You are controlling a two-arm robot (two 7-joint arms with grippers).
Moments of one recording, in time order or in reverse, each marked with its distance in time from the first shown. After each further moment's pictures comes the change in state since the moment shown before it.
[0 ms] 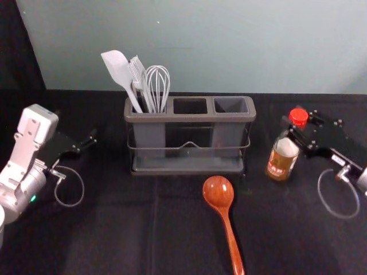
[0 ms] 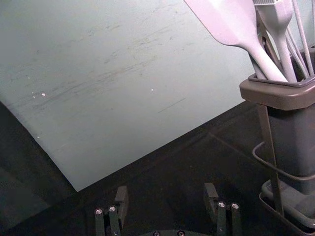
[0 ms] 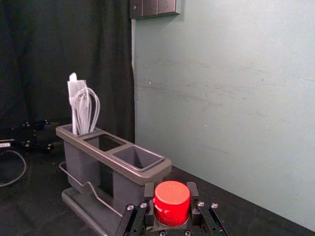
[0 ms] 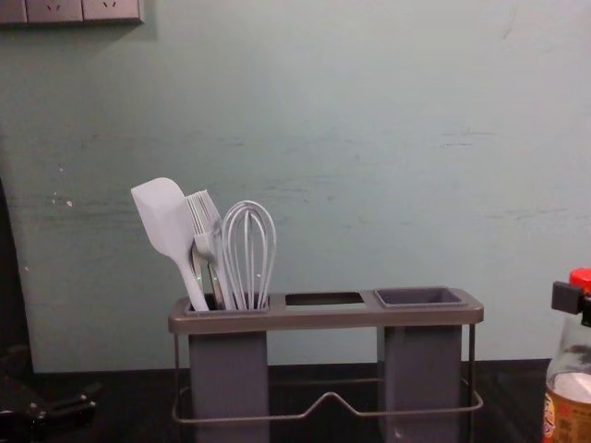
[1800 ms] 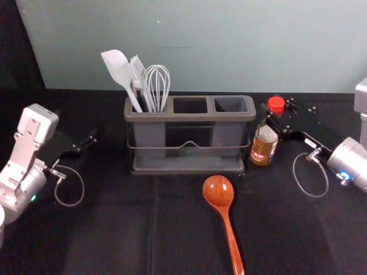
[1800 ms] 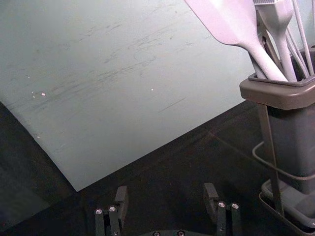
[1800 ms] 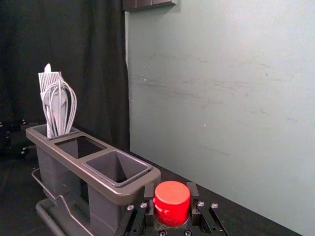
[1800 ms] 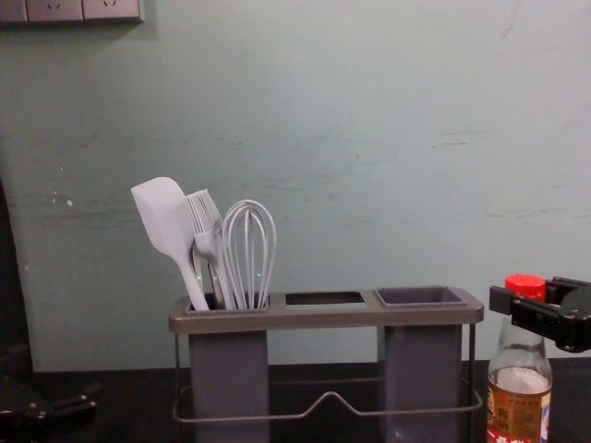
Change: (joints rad) left arm 0.000 0.000 0.000 0.000 0.000 0.000 0.000; right arm 0.199 -0.087 -0.125 0.231 -0.036 -0.049 -0.022
